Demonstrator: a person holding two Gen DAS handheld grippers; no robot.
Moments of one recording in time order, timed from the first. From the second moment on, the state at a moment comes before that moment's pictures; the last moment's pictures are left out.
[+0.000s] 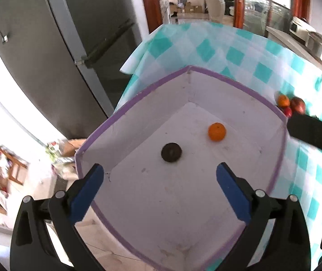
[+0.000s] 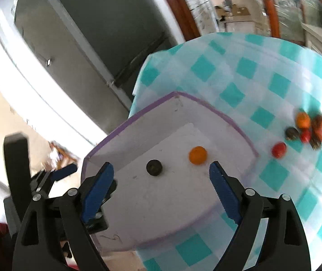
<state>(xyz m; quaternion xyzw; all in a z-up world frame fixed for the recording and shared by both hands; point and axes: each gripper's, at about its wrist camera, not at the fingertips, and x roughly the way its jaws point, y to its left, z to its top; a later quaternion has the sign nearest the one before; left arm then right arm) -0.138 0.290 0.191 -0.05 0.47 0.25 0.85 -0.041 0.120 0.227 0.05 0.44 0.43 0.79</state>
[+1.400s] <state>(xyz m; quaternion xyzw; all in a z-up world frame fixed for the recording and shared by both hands) -0.100 0.095 0.168 0.08 0.47 -0.15 0.86 0.005 -0.118 0.066 -0.02 0.51 0.00 0.86</state>
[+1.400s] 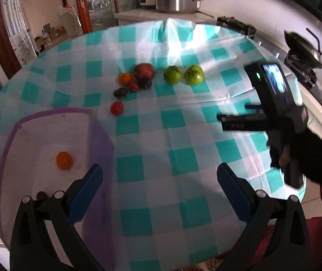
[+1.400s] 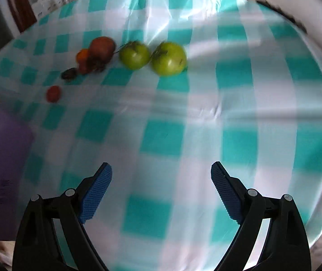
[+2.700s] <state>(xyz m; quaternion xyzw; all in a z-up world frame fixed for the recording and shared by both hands) 0.133 0.085 0.012 0.07 0.48 0.10 0.87 0.179 -0.142 0.012 -0.11 0.42 0.11 0.89</state>
